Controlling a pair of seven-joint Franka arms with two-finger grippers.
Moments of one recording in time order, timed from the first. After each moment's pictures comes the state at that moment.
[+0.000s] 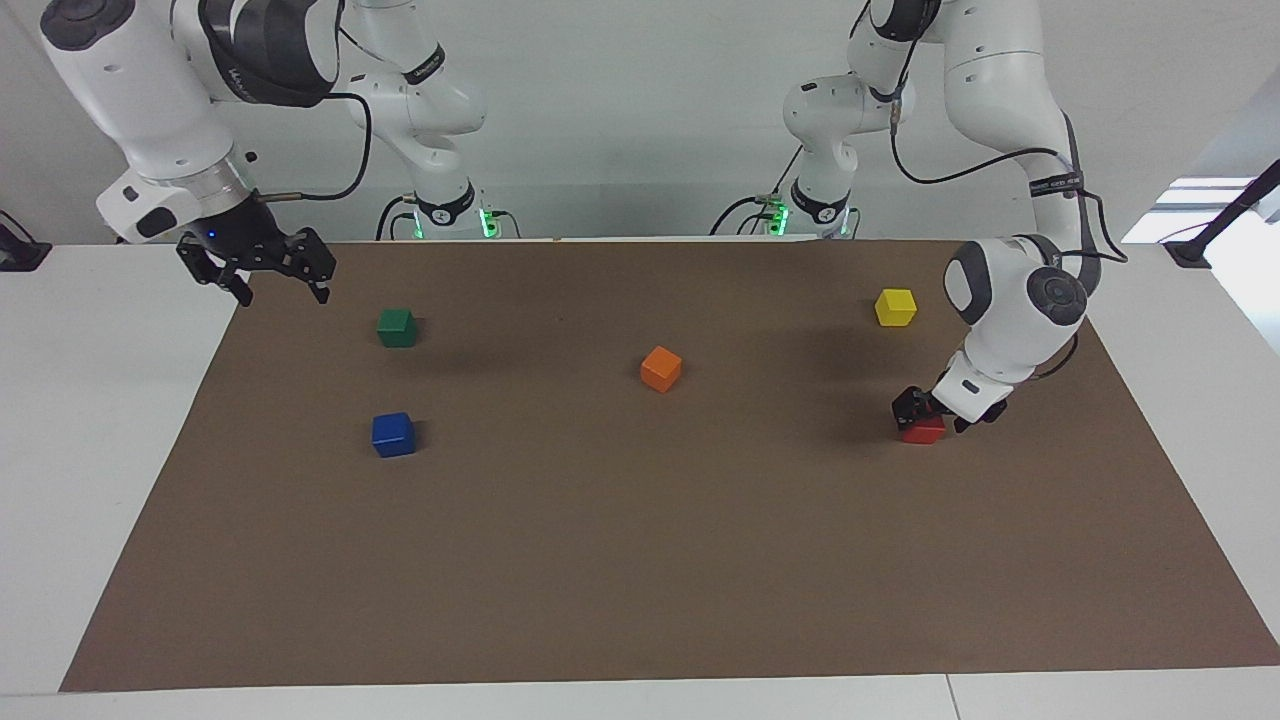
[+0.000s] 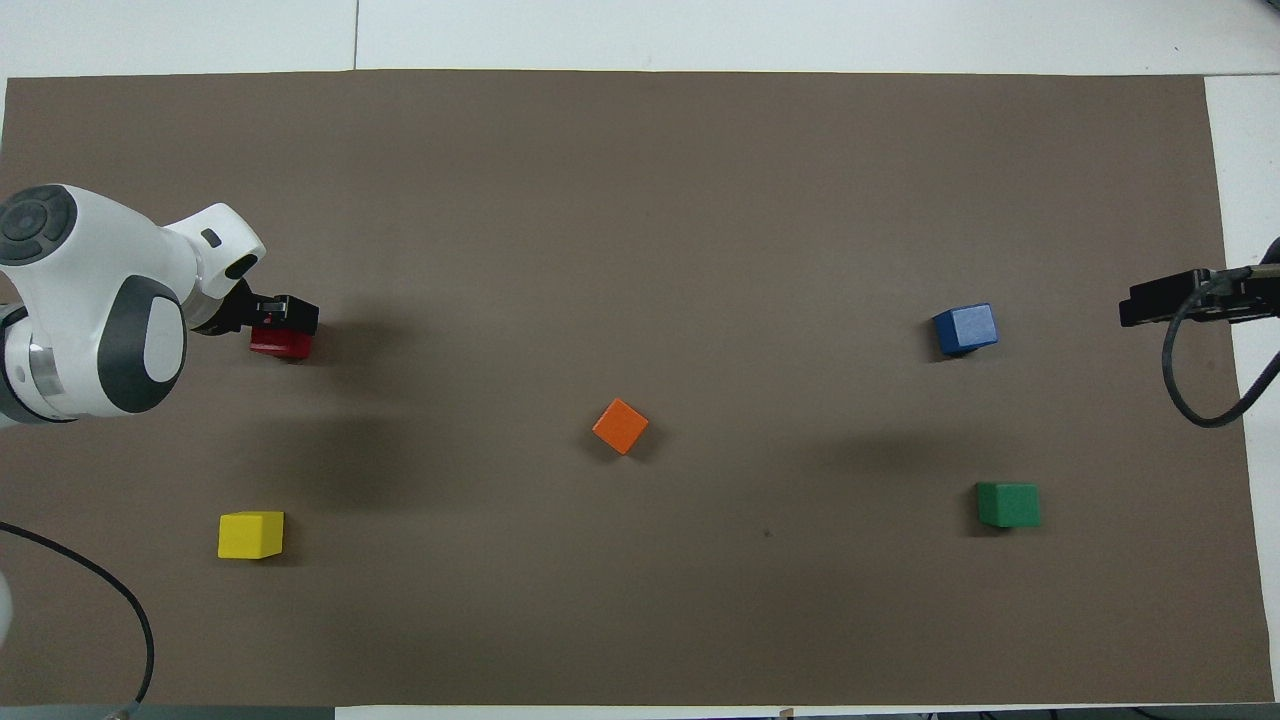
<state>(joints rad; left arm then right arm) 0.12 0.31 -0.14 -1.97 0.03 2.23 0.10 -0.05 -0.04 -0.03 -1.76 0.12 1.72 -0.12</state>
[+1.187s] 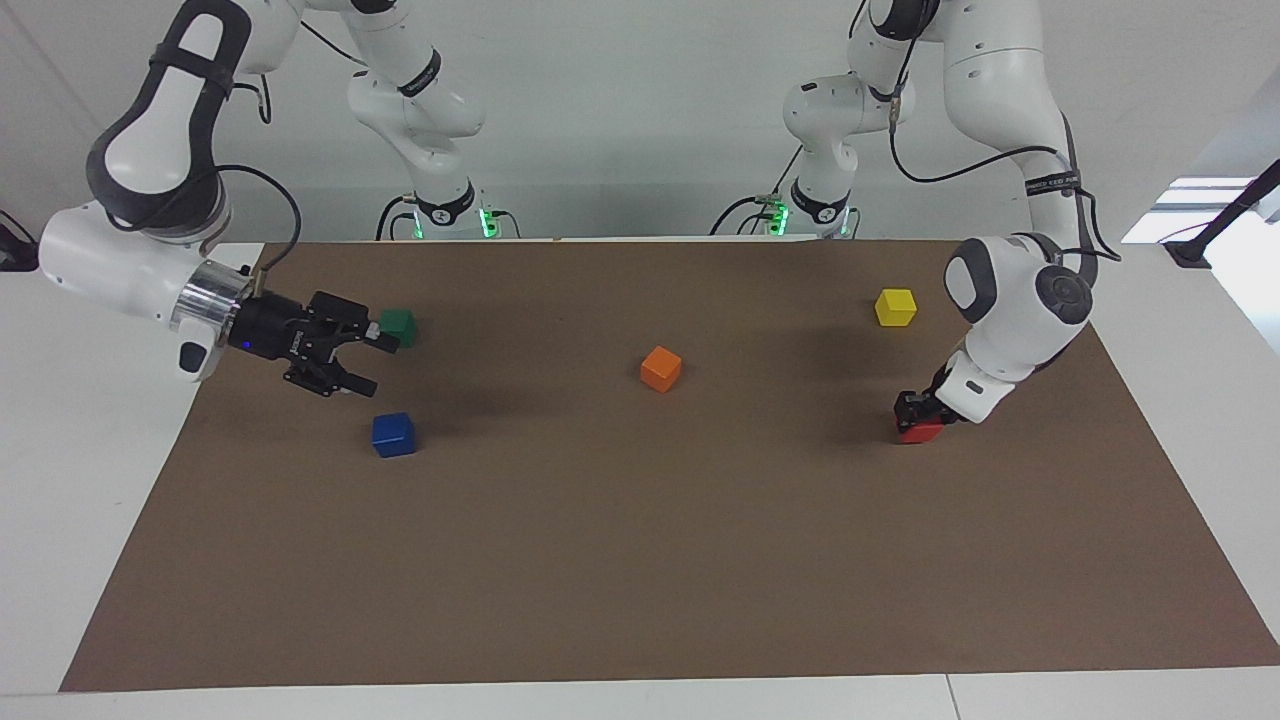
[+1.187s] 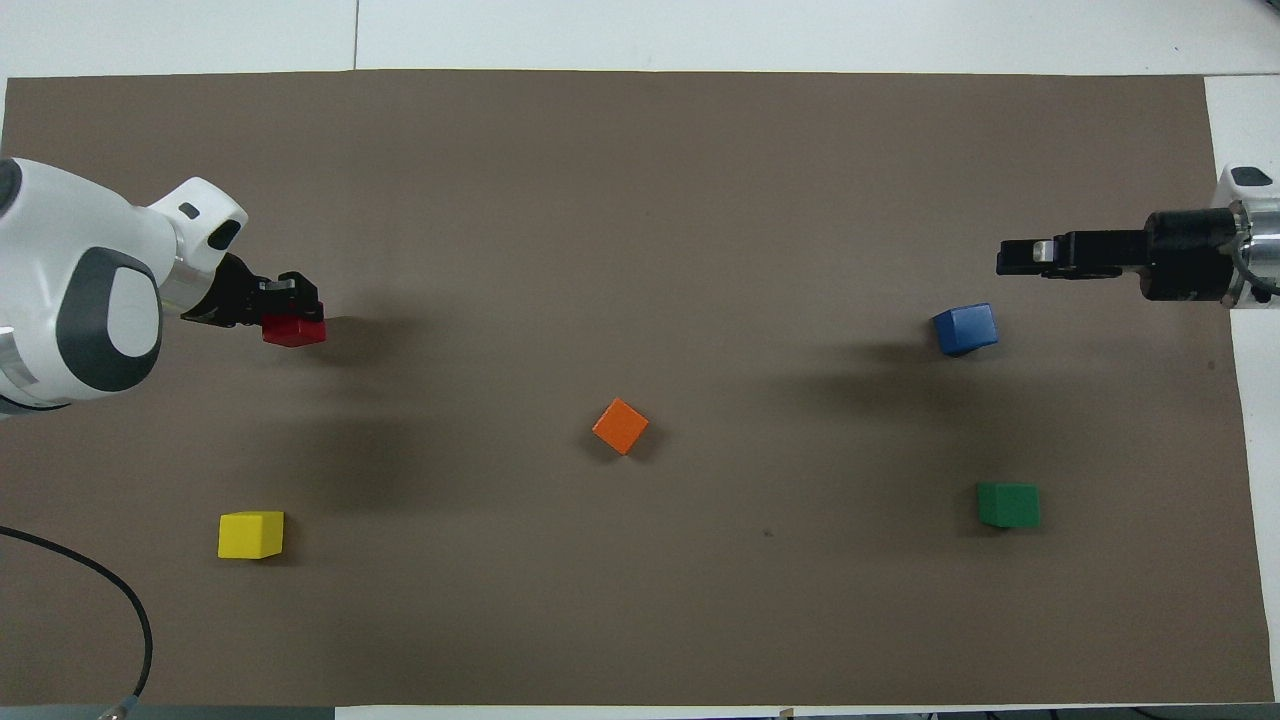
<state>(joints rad) 0.12 0.27 -0.19 -1.74 -0.28 1.92 -0.16 -0.29 0.32 -0.04 -1.87 1.28 1.45 -0.82</state>
